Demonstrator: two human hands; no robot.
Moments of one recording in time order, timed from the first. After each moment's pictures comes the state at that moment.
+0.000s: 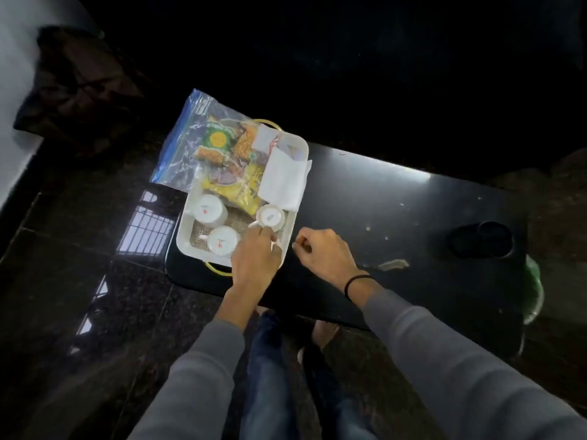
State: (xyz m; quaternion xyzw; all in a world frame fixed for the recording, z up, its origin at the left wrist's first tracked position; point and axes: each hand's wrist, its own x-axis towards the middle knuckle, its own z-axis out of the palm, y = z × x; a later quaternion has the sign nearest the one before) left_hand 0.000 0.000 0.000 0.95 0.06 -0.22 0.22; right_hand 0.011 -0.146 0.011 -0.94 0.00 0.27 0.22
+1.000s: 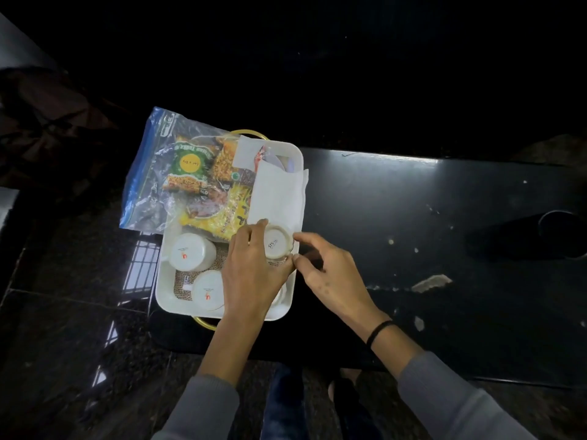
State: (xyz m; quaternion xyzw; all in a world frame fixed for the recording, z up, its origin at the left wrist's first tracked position) left_hand 0.049 0.000 -0.063 0.97 0.01 -0.04 0.24; right_hand 0.027 -0.144 -0.051 -0.83 0.14 0.18 0.52
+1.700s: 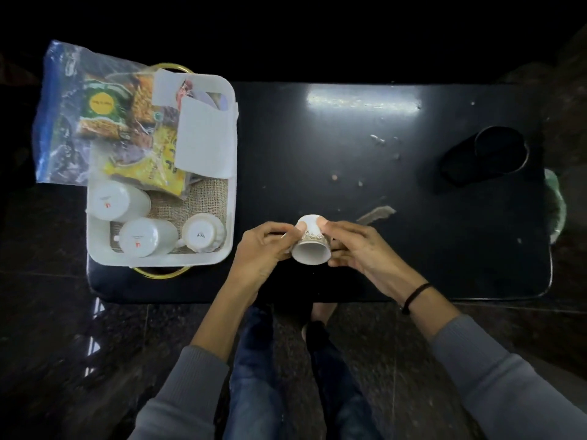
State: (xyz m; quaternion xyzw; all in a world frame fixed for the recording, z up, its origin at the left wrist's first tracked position) left_hand -0.031 -0.087 -0.080 0.67 0.21 -0.37 0.61; right_hand -0.067 -0.279 -0.069 -0.57 0.33 0.29 0.69
